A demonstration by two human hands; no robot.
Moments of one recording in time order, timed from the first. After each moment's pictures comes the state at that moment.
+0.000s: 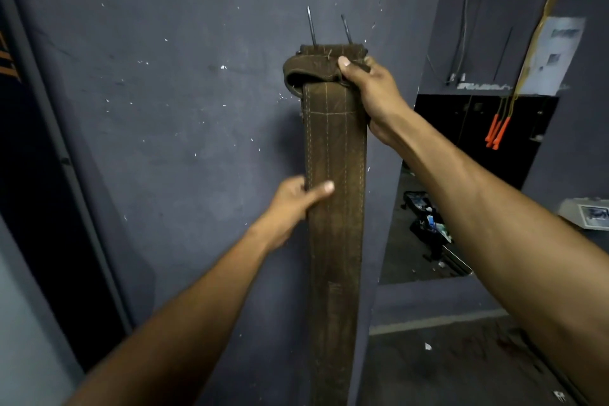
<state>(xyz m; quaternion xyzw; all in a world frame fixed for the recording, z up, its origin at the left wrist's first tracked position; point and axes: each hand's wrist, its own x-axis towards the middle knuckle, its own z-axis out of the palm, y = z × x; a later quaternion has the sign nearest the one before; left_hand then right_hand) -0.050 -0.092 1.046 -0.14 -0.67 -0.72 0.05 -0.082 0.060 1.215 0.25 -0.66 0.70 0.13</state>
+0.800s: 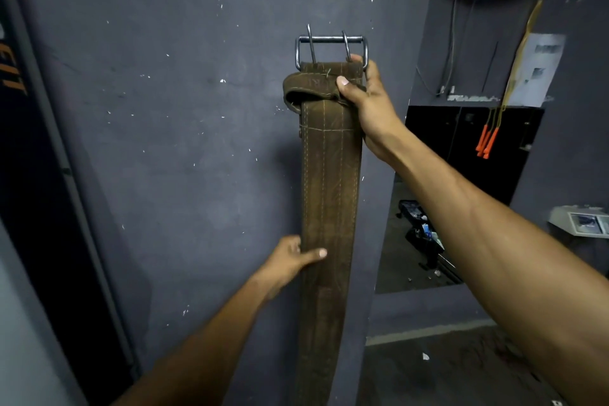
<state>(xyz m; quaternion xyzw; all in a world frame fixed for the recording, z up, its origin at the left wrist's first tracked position) -0.046 -0.097 0.954 -0.10 -0.72 -0.69 -0.03 -0.083 0.066 1.211 0.29 -0.66 0.67 0.18</state>
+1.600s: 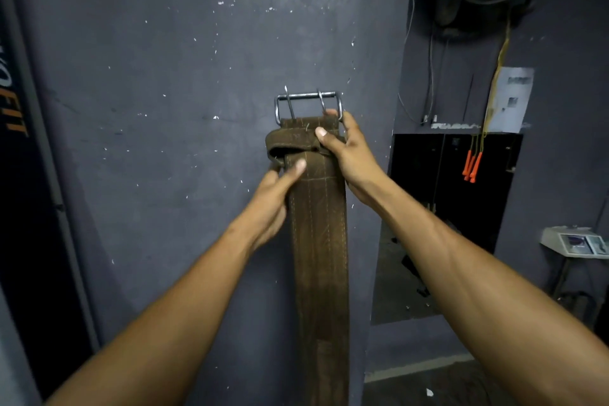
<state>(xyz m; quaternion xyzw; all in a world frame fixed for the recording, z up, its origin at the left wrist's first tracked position) -0.043 -0.093 1.127 -0.22 -0.54 -0.81 0.07 -0.073 0.065 1.189 0.30 -0.66 0.67 0.16</state>
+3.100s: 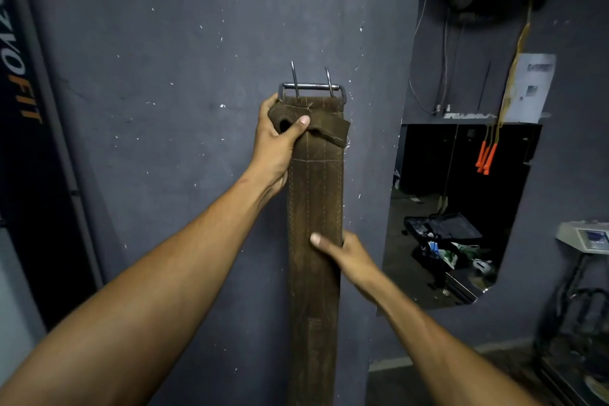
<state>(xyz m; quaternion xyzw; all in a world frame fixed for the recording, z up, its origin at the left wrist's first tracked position) -0.055 -0.086 1.182 -0.20 -0.54 -0.78 0.26 -0.042 0.081 1.011 0.20 -0.73 0.66 -0.03</state>
